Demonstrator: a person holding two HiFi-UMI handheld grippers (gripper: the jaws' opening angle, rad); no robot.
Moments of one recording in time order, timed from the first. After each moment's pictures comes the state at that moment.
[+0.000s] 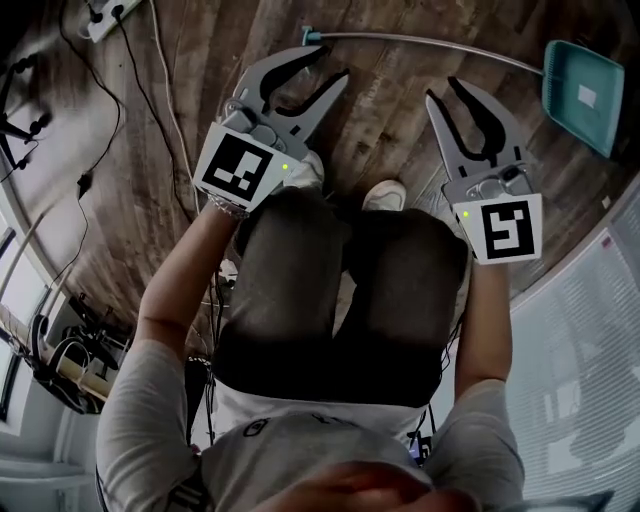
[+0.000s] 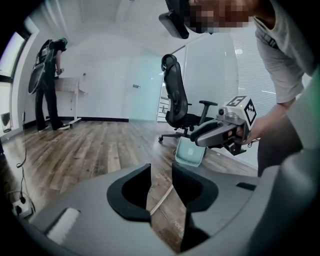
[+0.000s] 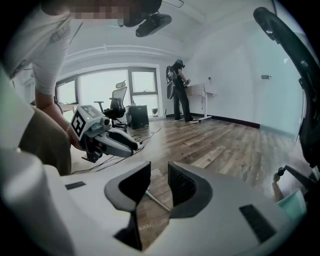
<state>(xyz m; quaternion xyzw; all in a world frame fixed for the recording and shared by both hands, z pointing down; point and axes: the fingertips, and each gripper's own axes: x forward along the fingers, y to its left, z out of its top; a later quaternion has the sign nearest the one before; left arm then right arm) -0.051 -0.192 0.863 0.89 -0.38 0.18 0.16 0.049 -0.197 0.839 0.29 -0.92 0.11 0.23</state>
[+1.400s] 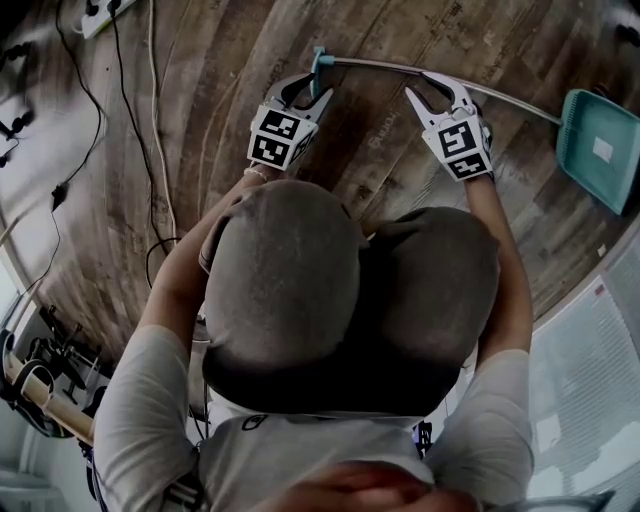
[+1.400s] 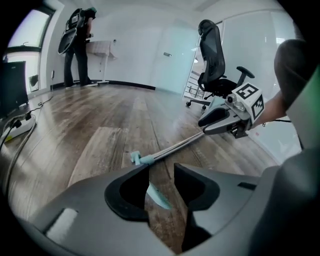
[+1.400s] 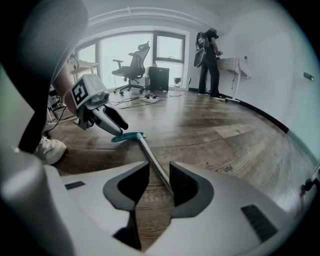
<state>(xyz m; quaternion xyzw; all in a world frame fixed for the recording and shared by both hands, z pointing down) -0.121 -0.160 1.175 0.79 -0.47 0.27 0.29 0.024 -0.215 1.153 0.15 -0.91 0.04 0.39</state>
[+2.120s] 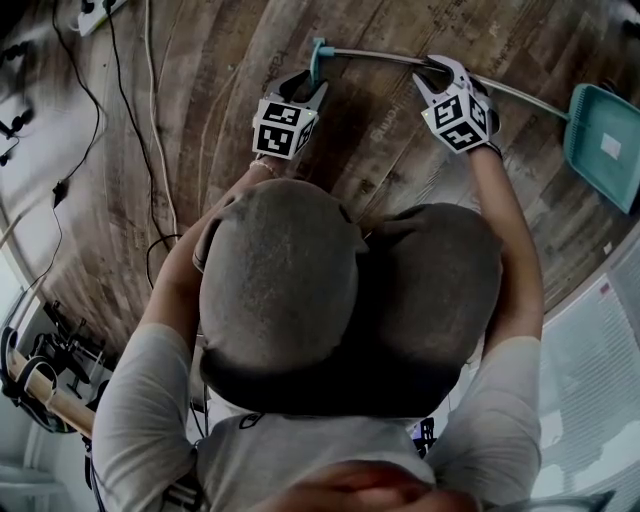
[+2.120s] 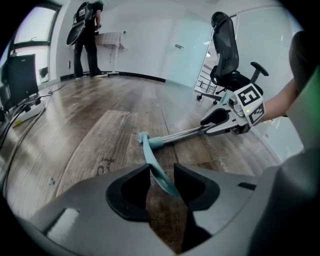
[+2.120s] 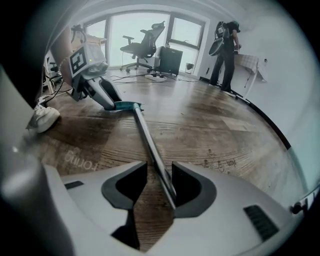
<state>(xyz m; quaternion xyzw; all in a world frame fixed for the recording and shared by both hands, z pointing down) -0.133 -0.148 1.210 0.74 -0.50 0.29 0.34 0.038 -0.232 1.216 0.11 -0.87 -0.02 0.48</state>
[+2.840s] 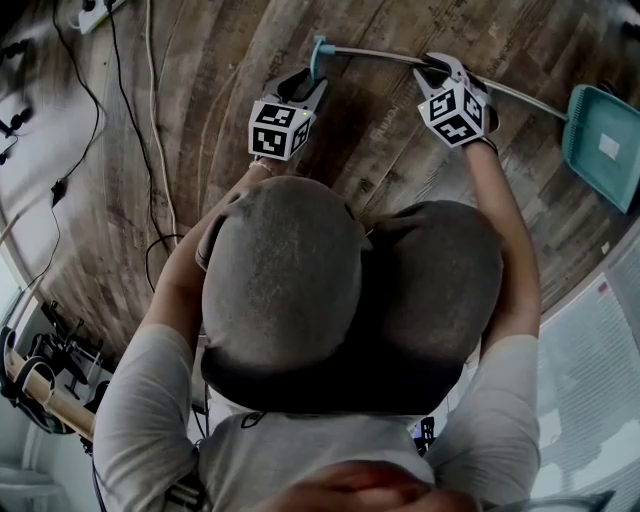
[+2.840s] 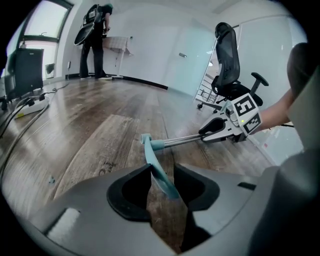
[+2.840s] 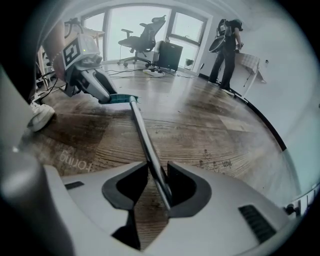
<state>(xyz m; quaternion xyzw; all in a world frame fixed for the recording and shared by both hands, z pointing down) -0.136 -0.152 1.198 0.75 -0.51 0.24 0.34 0.035 -0.241 1.217 0.12 -0.85 -0.03 0.51</state>
